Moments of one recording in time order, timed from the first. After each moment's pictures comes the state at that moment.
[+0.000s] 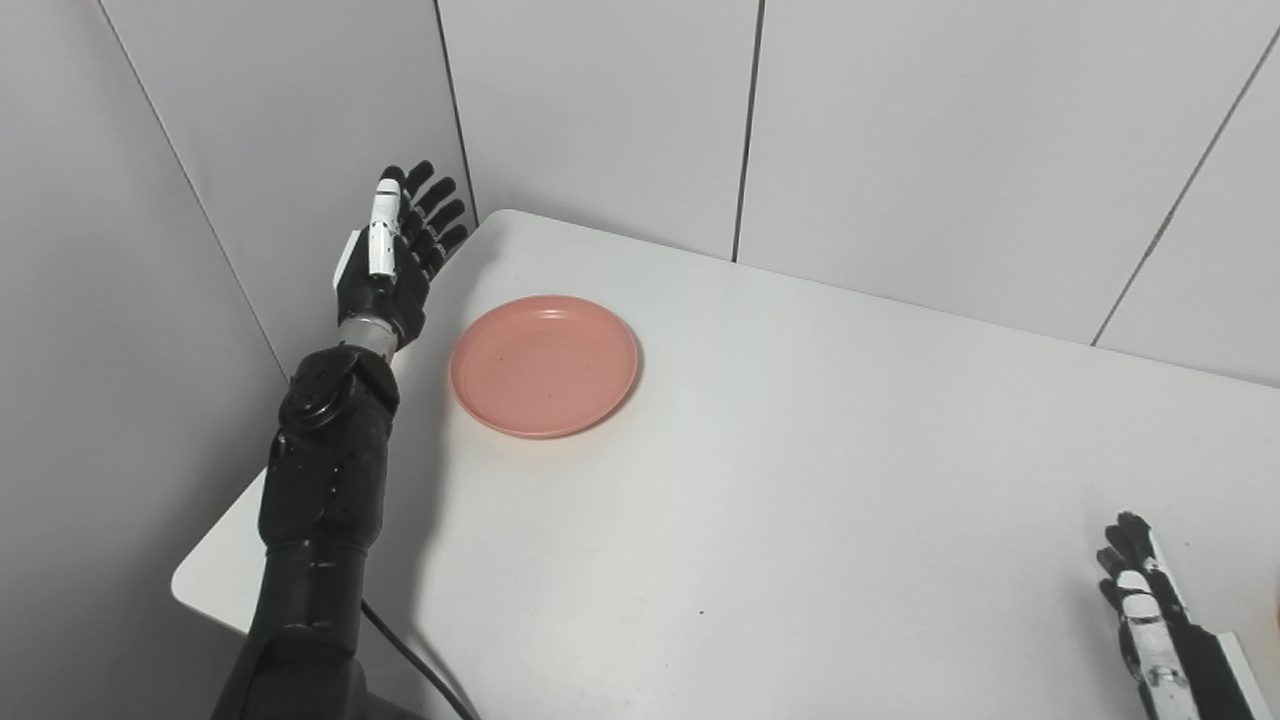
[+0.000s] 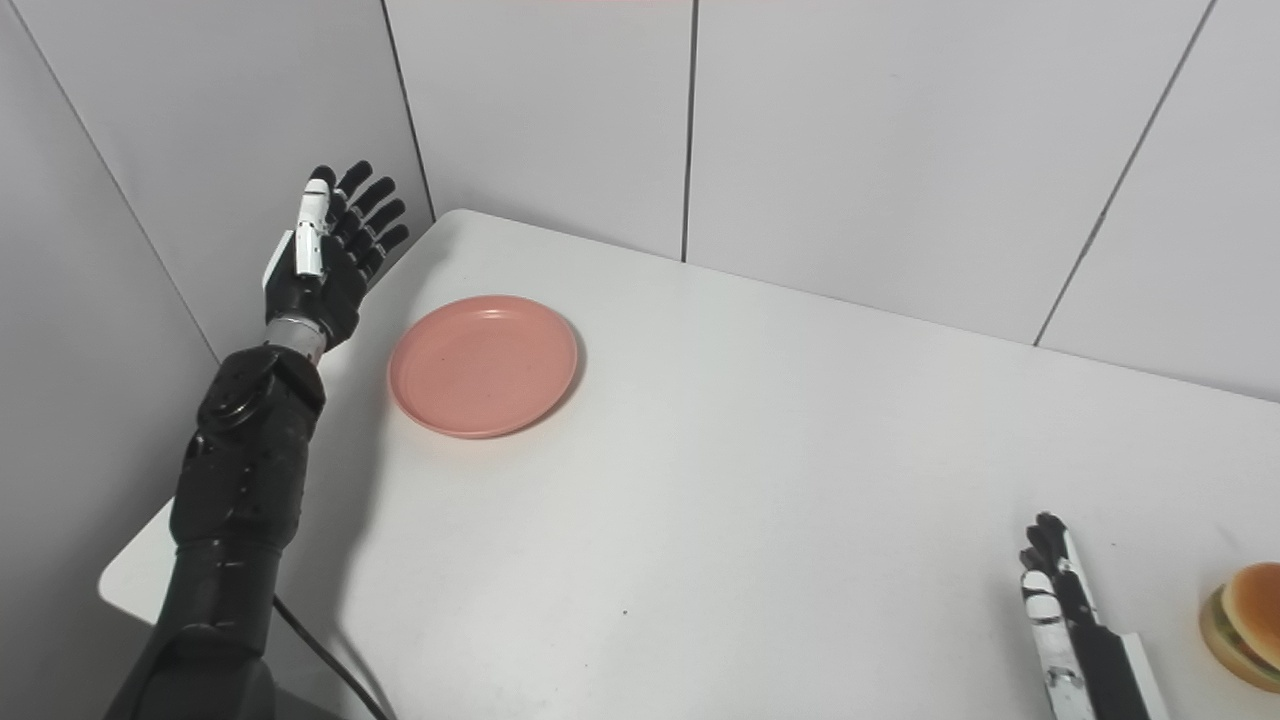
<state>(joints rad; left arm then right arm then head) -0.48 0.39 0.52 0.27 -0.44 0.21 -0.06 -0.09 -0.17 0.05 -0.18 0.01 0.16 0.16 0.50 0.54</state>
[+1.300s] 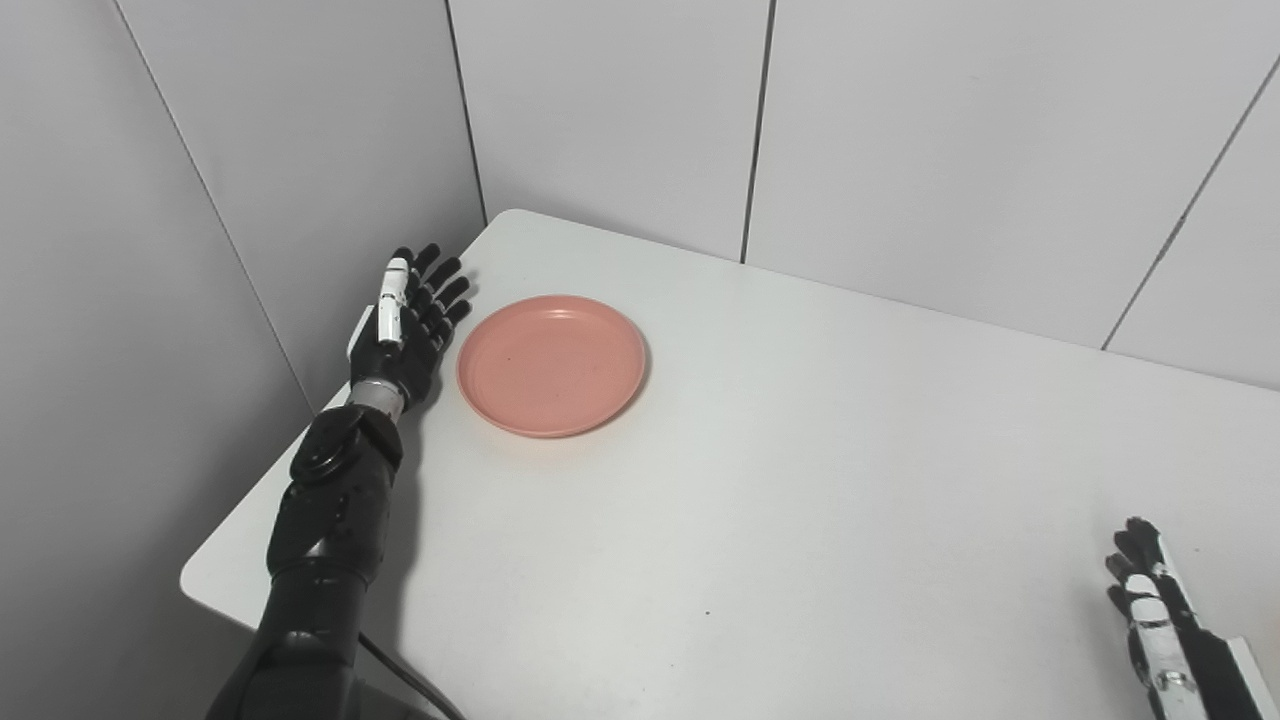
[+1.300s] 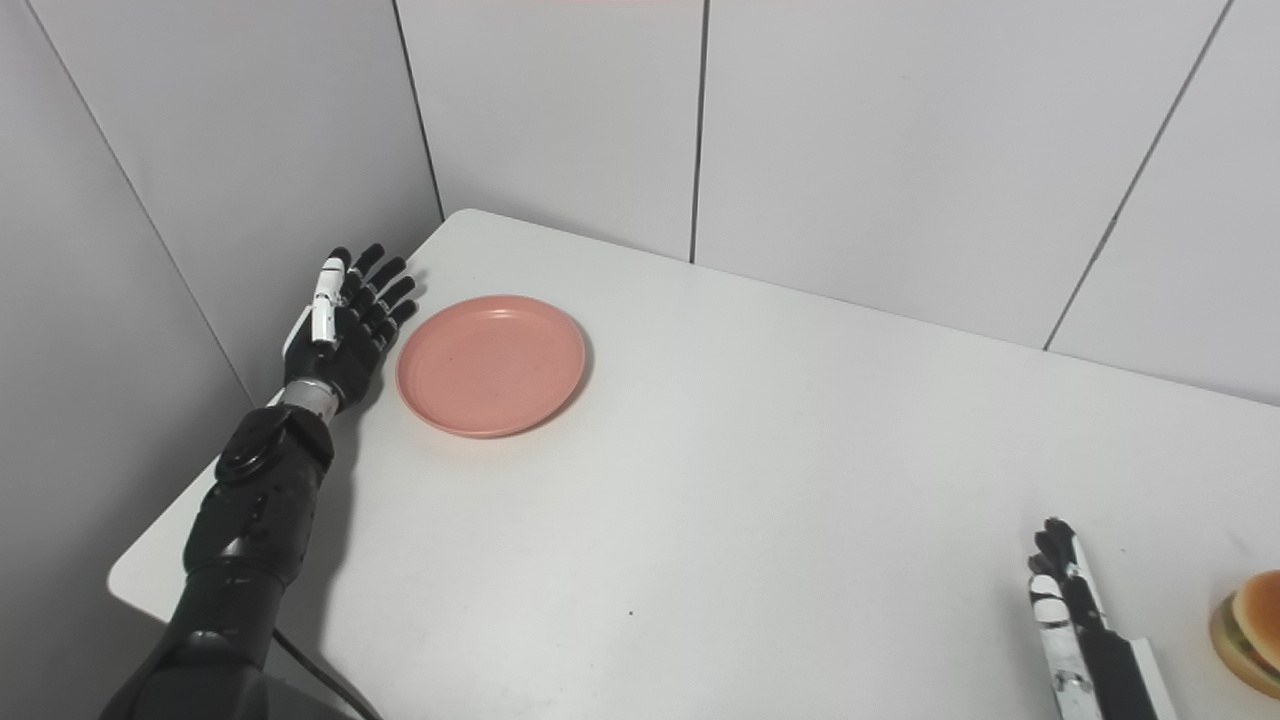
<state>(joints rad) -0.45 0.40 0.50 0.54 -0.50 0.06 -0.16 -0.09 -0.17 0.05 -0.20 -0.01 0.19 0.16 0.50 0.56</state>
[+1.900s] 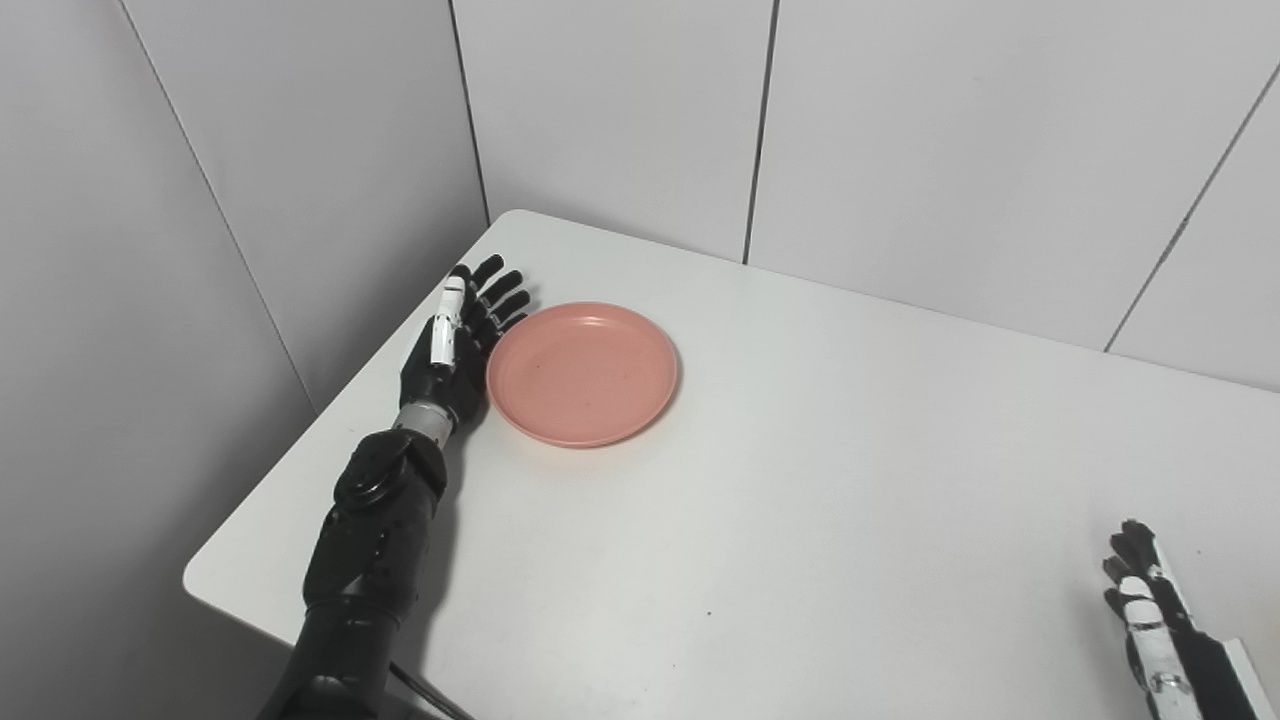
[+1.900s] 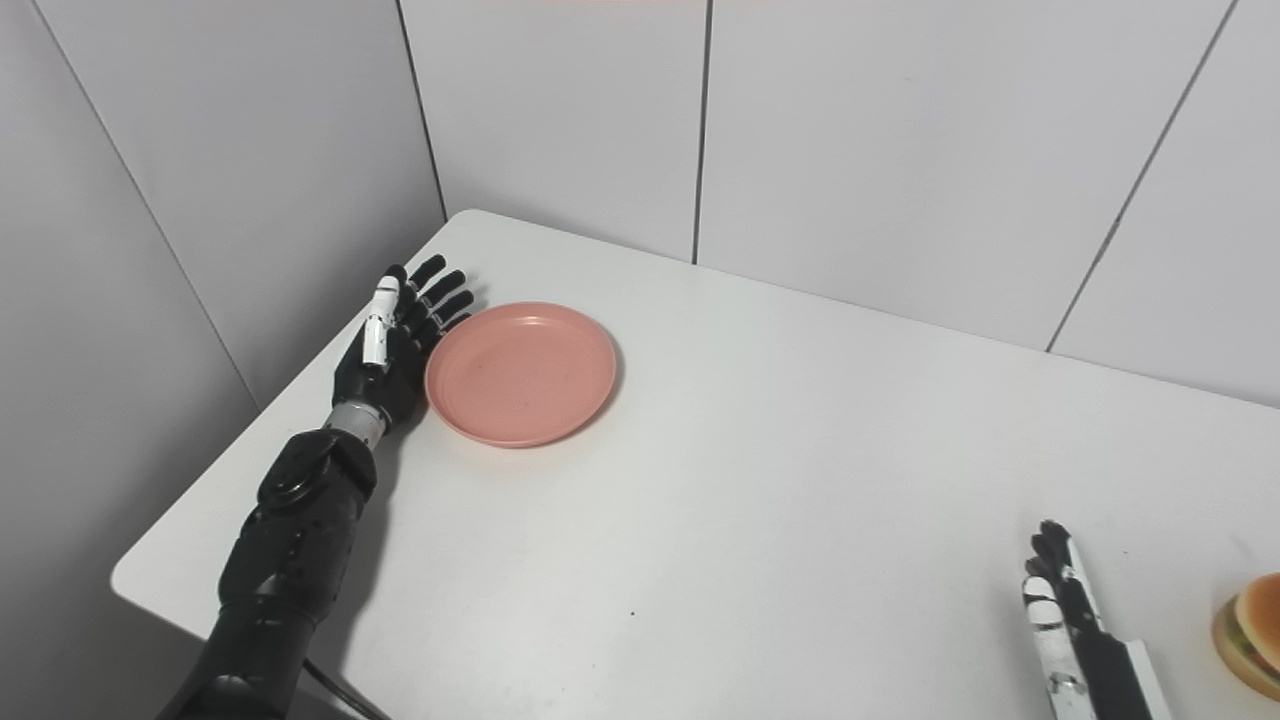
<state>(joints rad) -0.40 0.31 0.40 0.40 -0.48 0.08 -0.14 -0.08 -0.17 0.06 -0.22 -0.02 0.21 0.16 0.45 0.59</state>
